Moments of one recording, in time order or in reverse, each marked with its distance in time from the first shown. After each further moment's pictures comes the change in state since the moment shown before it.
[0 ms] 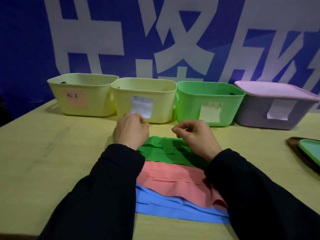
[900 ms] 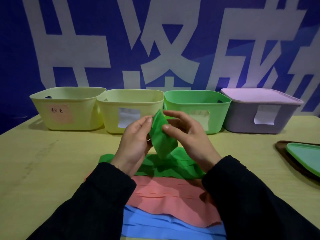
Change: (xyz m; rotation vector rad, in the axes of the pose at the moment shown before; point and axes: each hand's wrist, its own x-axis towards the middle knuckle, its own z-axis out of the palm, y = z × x) left_hand -0.035 0.054 -0.004 -1.393 -0.319 0.030; right_hand -0.007 -0.026 -0.021 0.545 -0.045 -0.128
